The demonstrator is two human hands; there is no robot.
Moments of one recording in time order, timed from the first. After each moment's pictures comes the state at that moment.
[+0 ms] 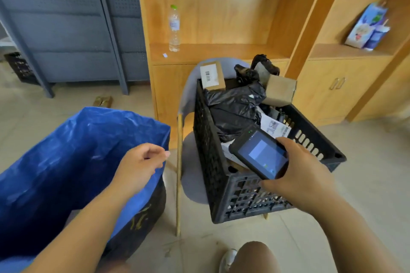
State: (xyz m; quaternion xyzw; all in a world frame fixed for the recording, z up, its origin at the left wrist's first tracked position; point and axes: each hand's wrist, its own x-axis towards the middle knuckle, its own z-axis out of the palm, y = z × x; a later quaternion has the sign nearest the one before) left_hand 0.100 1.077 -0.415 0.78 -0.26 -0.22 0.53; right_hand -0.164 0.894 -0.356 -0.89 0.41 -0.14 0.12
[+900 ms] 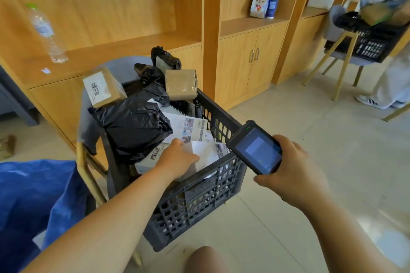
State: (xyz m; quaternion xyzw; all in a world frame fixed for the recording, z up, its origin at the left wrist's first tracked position) left_hand -0.039 0.792 -0.445 0.82 -0.42 -0.33 0.22; right_hand -0.298 0.799 -0.377 -0.77 0.60 -0.17 0.15
